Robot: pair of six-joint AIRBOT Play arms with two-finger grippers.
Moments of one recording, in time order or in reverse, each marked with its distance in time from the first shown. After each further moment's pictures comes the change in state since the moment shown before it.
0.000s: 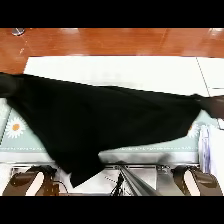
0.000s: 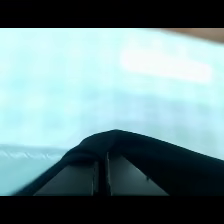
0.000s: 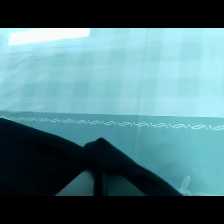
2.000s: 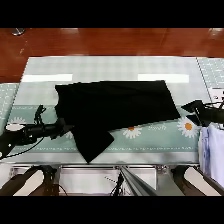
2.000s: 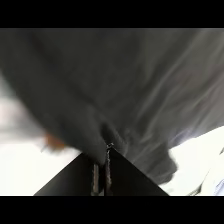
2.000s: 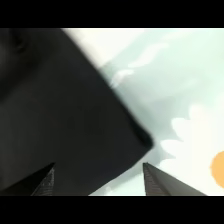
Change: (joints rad) left arm 0.189 -0.378 -0.675 -0.746 0.039 0.552; right arm -0.375 -0.547 -0.261 0.125 -0.236 -0.045
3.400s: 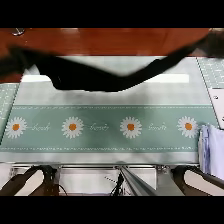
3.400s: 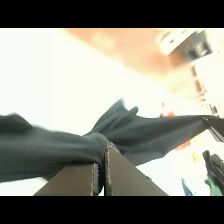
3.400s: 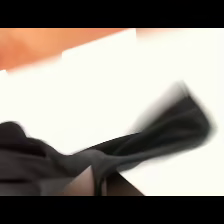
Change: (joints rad) left arm 0.012 0.030 0.914 -0.187 -0.137 -0.067; right arm 0.325 -0.134 0.961 0.116 0.191 -0.039
